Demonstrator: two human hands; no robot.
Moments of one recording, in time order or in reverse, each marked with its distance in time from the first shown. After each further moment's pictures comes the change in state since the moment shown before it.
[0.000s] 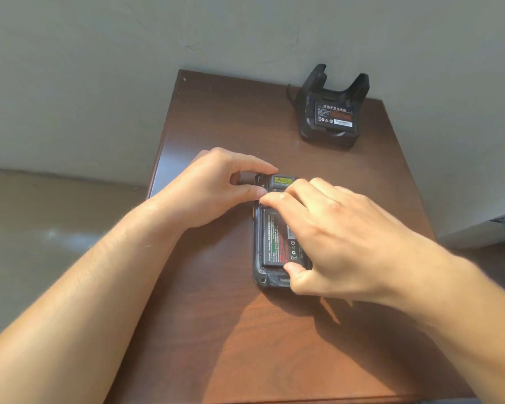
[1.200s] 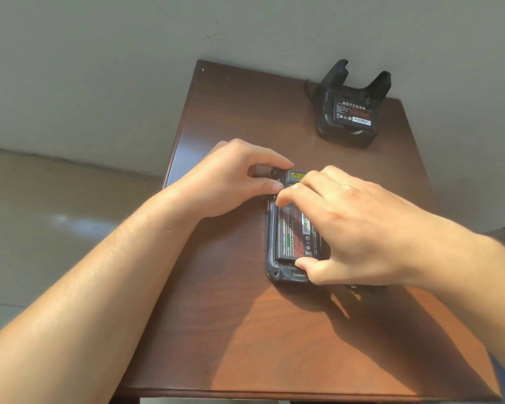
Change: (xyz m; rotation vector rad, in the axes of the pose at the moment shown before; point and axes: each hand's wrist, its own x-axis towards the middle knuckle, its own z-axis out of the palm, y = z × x) left_hand -0.002 0.008 -0.005 0.041 -0.028 0.017; right_hand 0.010 0.011 -0.004 0.022 -0.059 -0.086
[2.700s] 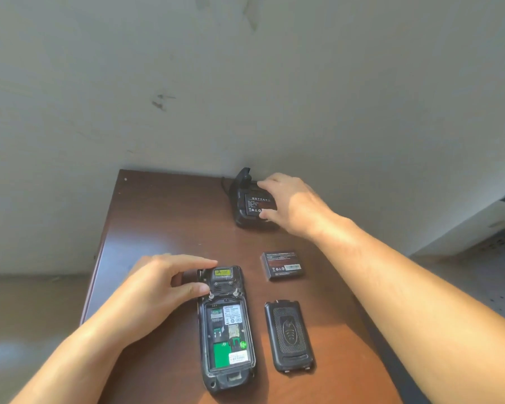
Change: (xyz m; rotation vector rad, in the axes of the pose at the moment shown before) left_hand 0.005 -0.024 0.007 -0.099 0.033 -0.015; right_hand 0.062 0.131 -0.030 0.156 0.170 0.598
